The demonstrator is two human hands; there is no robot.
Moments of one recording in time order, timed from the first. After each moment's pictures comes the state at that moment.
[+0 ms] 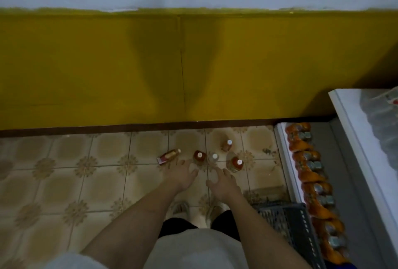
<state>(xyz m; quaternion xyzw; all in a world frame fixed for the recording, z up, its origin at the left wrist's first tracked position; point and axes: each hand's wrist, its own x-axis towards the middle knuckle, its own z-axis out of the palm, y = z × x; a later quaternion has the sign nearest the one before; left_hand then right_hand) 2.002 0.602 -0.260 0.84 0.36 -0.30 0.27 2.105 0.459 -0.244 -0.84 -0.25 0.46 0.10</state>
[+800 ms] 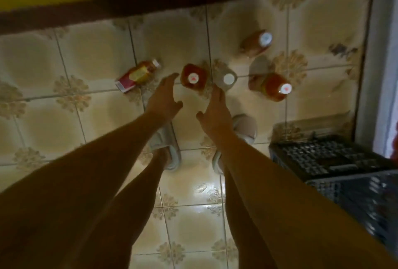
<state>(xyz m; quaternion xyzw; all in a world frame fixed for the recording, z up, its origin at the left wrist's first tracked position) 2.104 0.675 -0.711 0.77 0.44 -0.26 0.37 2.183 0.546 -0.712 -0.85 -0.16 0.47 0.17</state>
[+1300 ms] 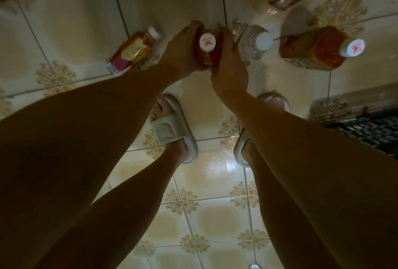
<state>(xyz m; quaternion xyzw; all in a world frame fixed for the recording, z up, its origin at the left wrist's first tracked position) 2.129 0.712 -0.835 0.81 0.31 -0.23 0.44 2.179 0.585 -0.836 -0.89 -0.18 0.36 0.23</state>
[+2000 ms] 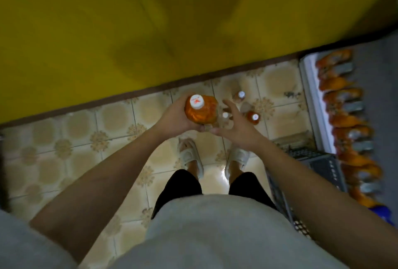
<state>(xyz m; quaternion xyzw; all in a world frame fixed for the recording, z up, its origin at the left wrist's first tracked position) 2.113 0.697 -0.301 0.80 0.33 -0.14 0.49 2.233 0.512 -0.311 -0.73 -0.20 0.53 0.38</state>
